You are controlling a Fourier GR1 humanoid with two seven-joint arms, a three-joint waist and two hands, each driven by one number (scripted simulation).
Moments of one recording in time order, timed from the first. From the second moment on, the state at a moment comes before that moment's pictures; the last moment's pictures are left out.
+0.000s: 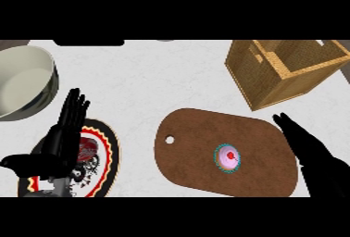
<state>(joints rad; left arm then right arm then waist) -0.01 0.21 -0.13 -1.68 0.16 0.26 -0.02 -0.17 -0.68 0.54 -2.33 0.49 0.02 1.18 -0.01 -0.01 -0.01</state>
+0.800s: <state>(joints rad) -0.02 0.21 -0.13 -1.69 0.15 0.25 0.01 -0.25 -0.61 0.53 -2.26 0.44 0.15 1.25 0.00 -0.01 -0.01</state>
